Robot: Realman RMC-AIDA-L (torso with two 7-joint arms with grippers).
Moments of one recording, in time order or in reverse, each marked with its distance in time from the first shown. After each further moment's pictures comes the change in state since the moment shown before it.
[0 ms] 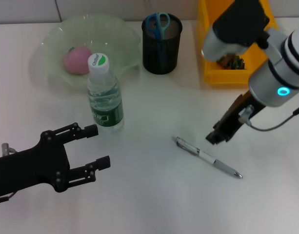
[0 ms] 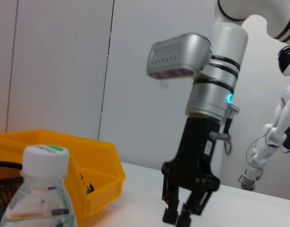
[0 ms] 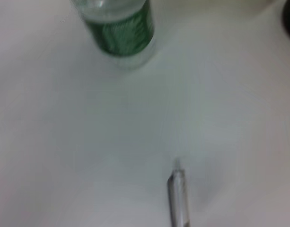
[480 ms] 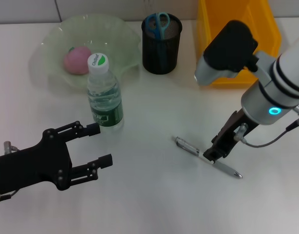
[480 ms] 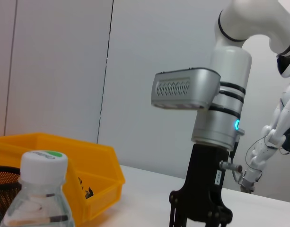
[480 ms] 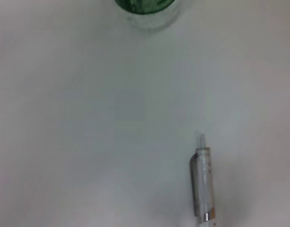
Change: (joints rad) left arm -0.008 -0.005 -0.002 0.001 0.000 -0.001 0.000; right arm -0.032 0.006 -0.093 0.057 0.009 0.071 -0.015
